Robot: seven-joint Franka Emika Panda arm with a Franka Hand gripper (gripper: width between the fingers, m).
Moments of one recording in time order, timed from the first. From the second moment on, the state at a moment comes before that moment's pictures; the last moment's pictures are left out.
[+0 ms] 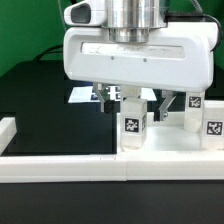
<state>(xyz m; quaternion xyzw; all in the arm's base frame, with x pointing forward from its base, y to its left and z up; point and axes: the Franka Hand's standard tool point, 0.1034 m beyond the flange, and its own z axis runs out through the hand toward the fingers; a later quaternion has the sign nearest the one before) 0.672 -0.009 0.079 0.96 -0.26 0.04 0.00</state>
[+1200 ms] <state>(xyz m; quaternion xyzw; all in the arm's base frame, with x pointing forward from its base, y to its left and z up) 0.663 -0.014 0.076 0.59 -0.80 0.01 -0.08</state>
